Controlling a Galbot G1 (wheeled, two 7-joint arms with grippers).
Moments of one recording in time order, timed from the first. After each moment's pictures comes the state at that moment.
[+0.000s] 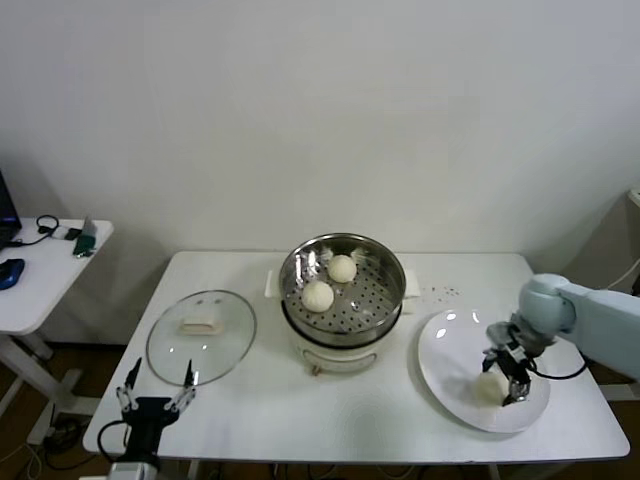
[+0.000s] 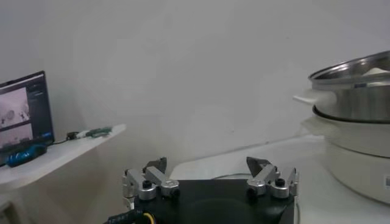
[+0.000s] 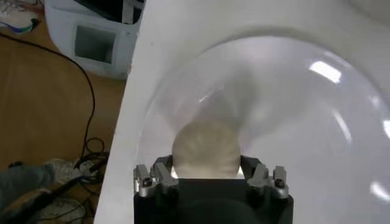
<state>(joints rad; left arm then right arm) 1.74 -1.44 -0.68 -2.03 0.07 -0.08 -0.08 0.41 0.54 -1.43 1.44 0.10 -0.11 -1.12</state>
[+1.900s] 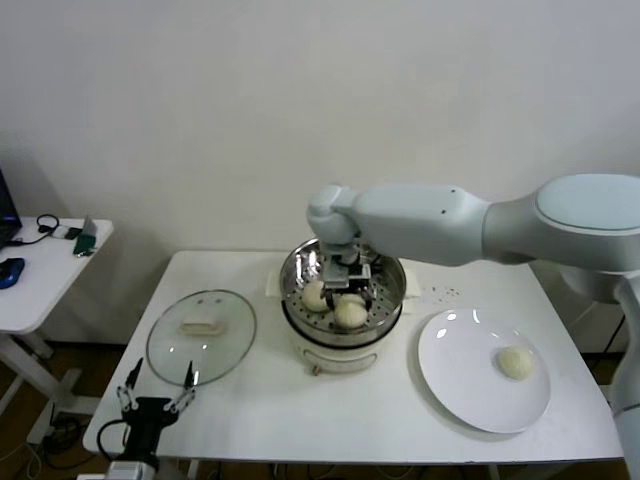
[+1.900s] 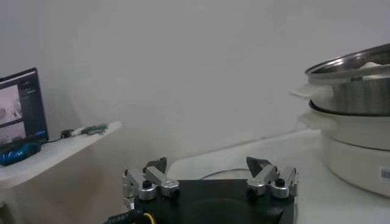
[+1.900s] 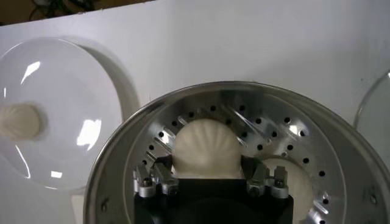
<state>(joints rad) 1.74 -1.40 -0.67 -2.02 0.05 -0.07 -0.08 0.61 1.36 -1.49 1.20 -0.02 0.44 -1.27</state>
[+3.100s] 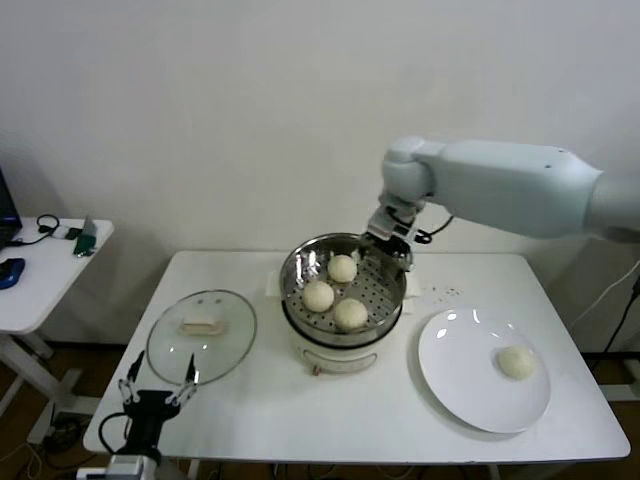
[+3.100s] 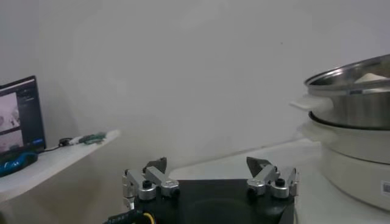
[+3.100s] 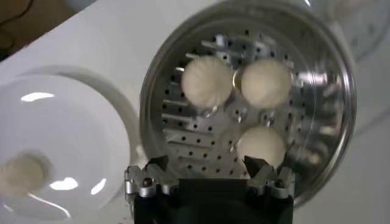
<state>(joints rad) 1.72 -1.40 -0.66 -2.04 0.05 -0.06 -0.09 0.81 1.00 -1.60 1.29 0.28 0.06 -1.08</state>
